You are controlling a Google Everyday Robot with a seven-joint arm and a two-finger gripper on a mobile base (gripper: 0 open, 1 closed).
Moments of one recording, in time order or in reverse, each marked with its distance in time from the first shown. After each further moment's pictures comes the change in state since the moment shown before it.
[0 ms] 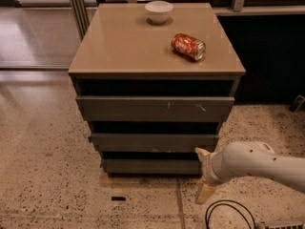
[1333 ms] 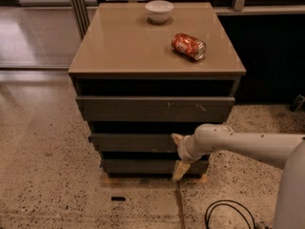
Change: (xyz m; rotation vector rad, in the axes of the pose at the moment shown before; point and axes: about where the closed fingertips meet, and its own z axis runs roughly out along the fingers) arm -0.048 -0.086 0.099 0.003 -0.099 -0.085
